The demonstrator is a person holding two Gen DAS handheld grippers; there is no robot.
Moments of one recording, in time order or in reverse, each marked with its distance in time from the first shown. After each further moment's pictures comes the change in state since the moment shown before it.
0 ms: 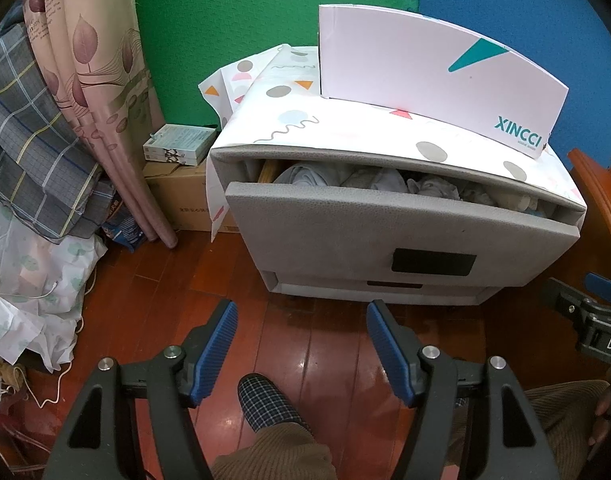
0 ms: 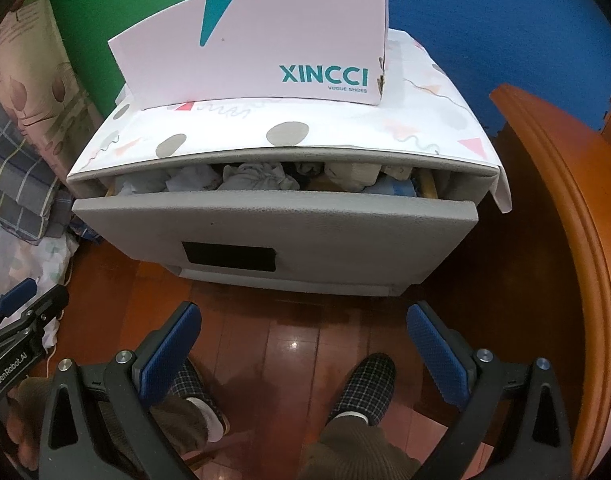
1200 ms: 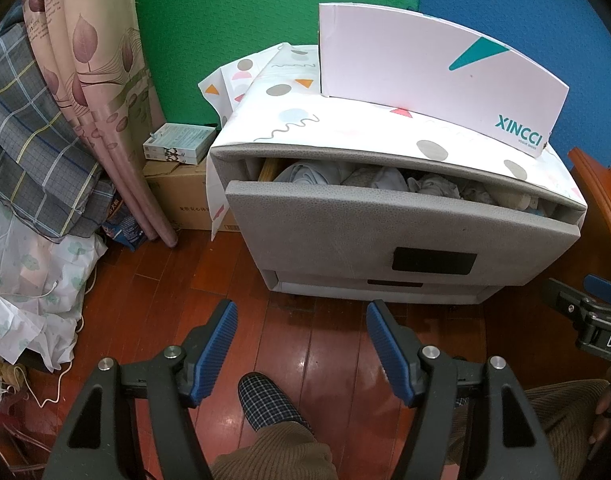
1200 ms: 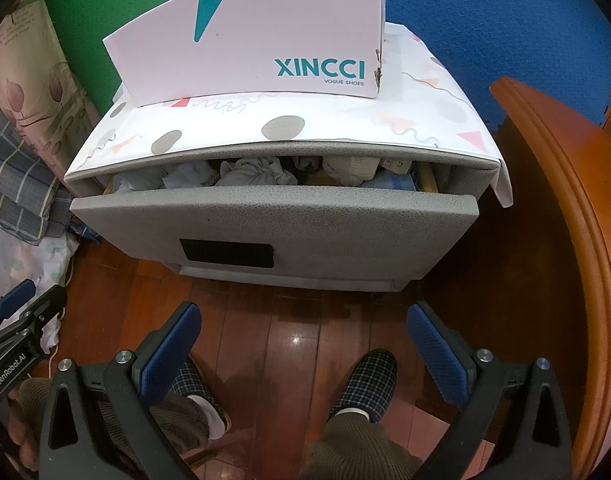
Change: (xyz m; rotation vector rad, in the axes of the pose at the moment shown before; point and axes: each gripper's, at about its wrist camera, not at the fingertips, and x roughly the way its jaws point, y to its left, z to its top) left arm 0.000 0.000 -0.001 -0.001 0.003 0.001; right arm 0.003 -0.001 -0.003 0.009 0.009 0.003
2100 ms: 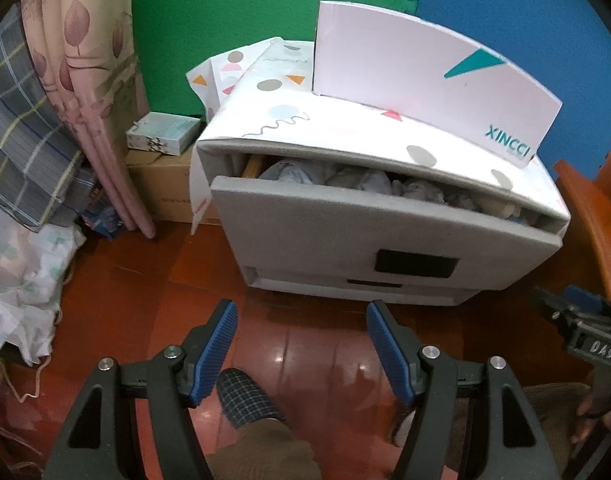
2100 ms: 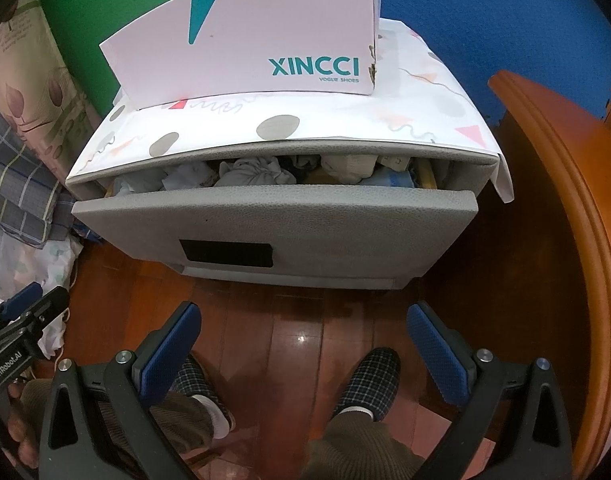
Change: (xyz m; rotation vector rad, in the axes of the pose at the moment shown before) left arm 0.001 0.007 0.006 -0.041 0.030 -0.112; right arm 0.000 -0.006 0.001 0.016 0.008 0.019
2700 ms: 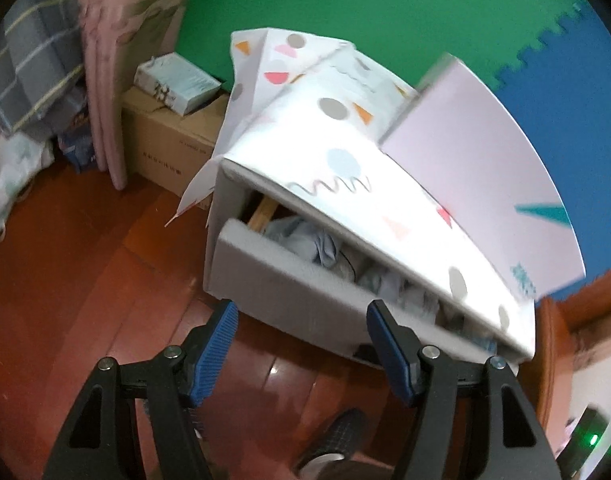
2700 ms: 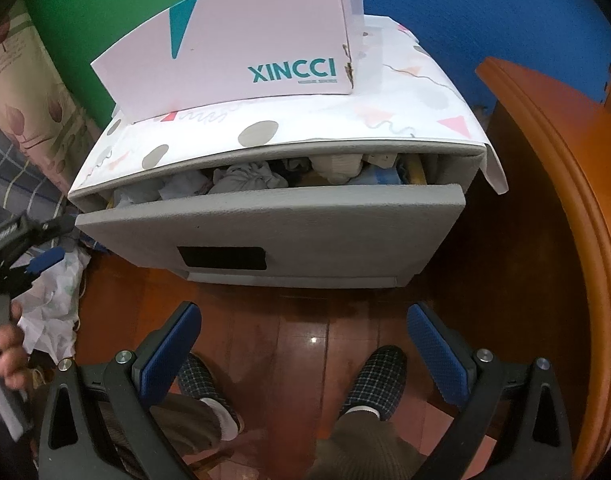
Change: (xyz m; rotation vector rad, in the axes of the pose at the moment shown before) left arm 0.050 0.064 0.069 -0.397 0.043 -0.177; right arm -0.003 -0.020 0.003 0.049 0.001 0.041
